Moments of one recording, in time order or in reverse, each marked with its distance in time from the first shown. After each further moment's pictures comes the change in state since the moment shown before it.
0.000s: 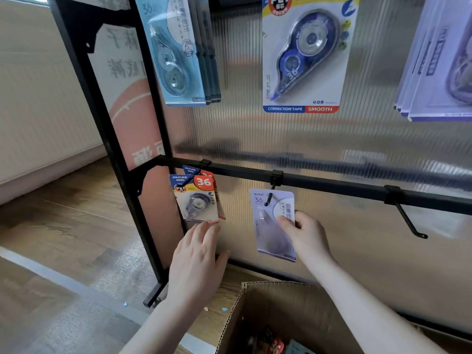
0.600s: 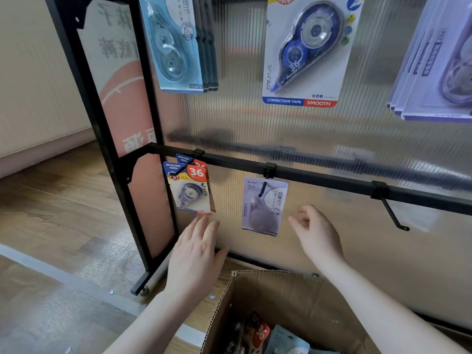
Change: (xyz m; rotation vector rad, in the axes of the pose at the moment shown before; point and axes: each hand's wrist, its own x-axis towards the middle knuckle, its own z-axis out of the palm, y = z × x) left_hand -0.009 0.004 0.016 -0.026 0.013 0.034; right_hand -0.009 0.014 -0.032 -0.430 0.048 -0.026
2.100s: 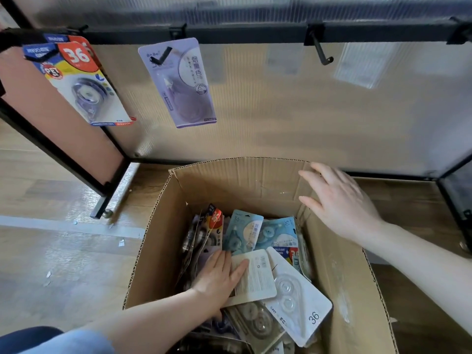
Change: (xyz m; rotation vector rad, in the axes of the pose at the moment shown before) left_hand -0.180 0.101 0.103 0.418 -1.185 0.710; right_hand -0.130 0.142 -0.059 -0.595 -0.324 -0.114
